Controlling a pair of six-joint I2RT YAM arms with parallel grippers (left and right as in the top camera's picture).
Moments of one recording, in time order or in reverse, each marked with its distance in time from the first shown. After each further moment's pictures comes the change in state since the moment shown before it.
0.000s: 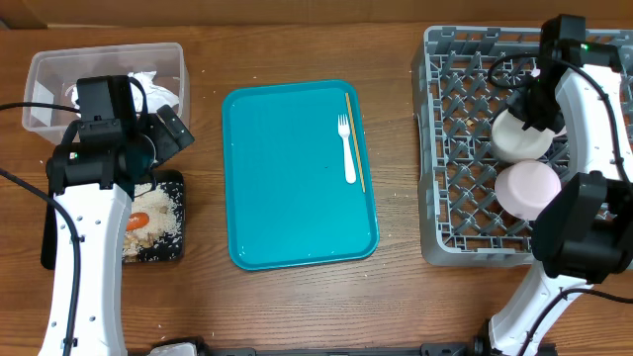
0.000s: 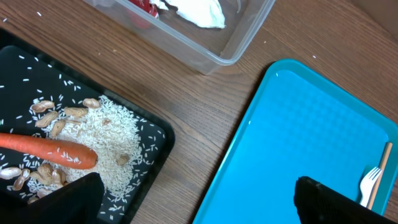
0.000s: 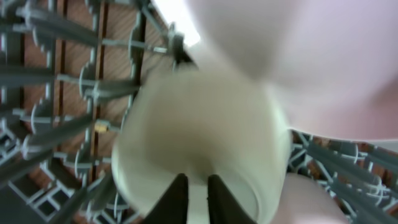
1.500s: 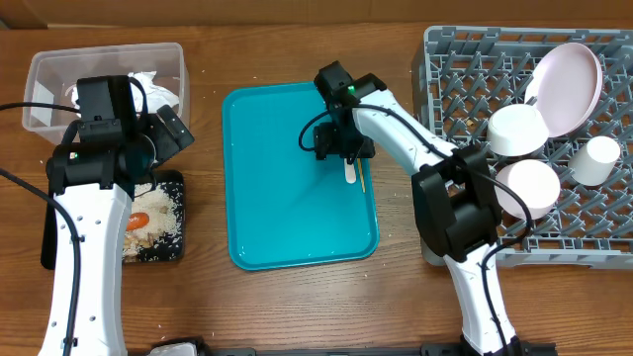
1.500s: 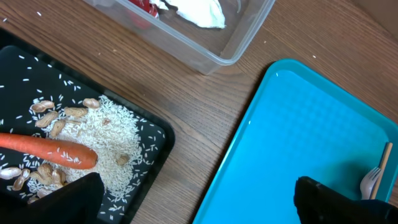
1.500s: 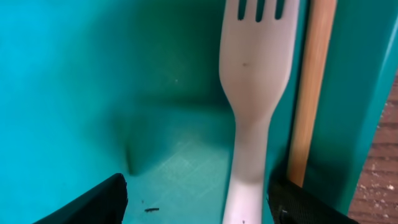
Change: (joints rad) left arm 0.000 0.000 0.000 0.000 0.000 0.000; right arm 0.688 0.299 0.060 0.129 -0.266 -0.041
